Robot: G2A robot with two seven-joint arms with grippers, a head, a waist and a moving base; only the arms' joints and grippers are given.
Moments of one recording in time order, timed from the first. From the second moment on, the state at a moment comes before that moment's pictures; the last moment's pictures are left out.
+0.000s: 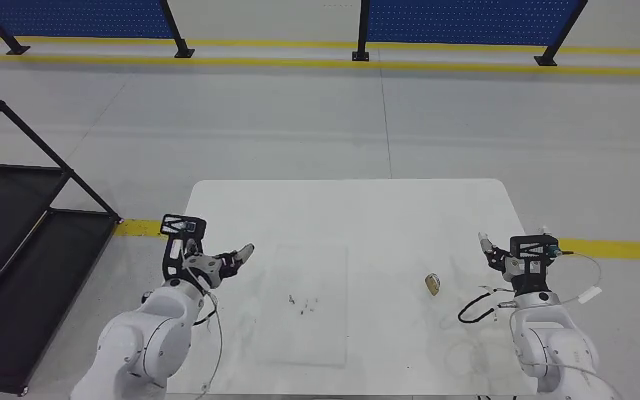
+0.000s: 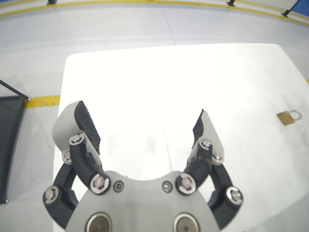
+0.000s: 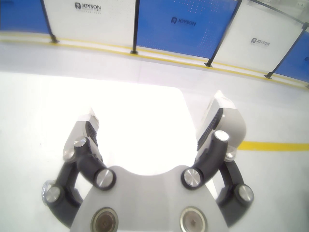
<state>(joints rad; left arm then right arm) 1.94 -1.16 -1.66 -2.34 1.05 0.18 -0.77 -1.73 -1.15 1.60 -1.80 -1.33 0.00 0.00</state>
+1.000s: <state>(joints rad) 1.73 -1.17 -1.35 -2.35 1.13 0.46 -1.36 -1.73 -1.15 1.60 -1.80 -1.33 0.00 0.00</state>
